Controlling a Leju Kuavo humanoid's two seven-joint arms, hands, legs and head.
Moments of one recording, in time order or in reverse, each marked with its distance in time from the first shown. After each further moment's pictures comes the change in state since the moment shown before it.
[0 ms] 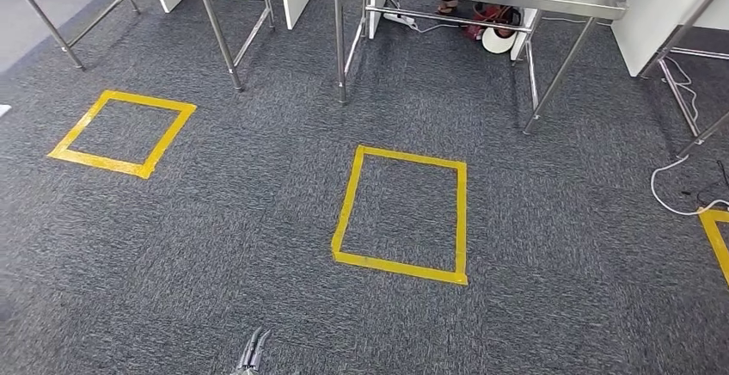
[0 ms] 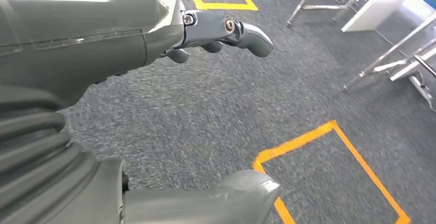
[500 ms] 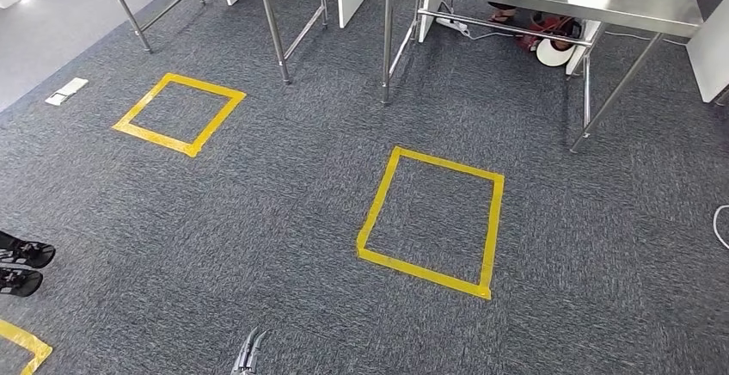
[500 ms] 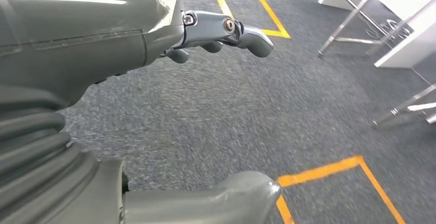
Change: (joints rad) left arm 0.019 0.001 0.004 -0.039 0.001 0.000 0.000; right arm 0.003 -0.001 -0.016 -0.001 0.002 0.006 -0.002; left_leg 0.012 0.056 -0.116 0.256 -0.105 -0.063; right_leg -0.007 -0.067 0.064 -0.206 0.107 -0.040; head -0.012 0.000
